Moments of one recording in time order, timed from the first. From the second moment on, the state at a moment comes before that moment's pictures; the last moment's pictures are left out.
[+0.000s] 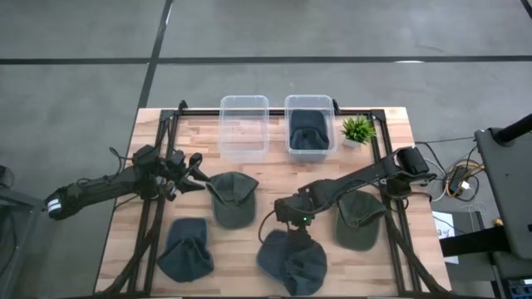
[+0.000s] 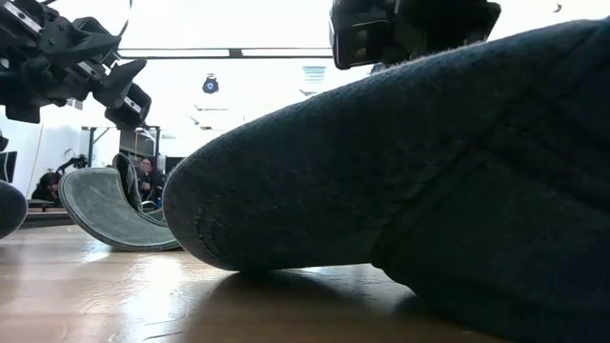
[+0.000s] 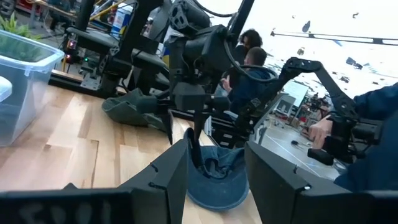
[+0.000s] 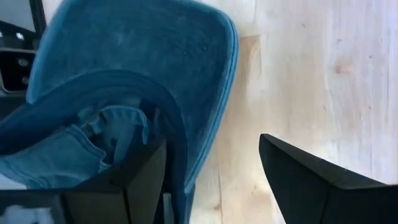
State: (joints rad) left arm 0.43 0.33 0.01 0.40 0.80 -0.46; right arm 0.27 1.86 1.37 -0.72 -0.26 0.49
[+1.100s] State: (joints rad) left arm 0.43 0.33 0.01 0.40 0.82 -0.46; right arm 0.28 1.87 1.22 -0.51 -0.31 0.59
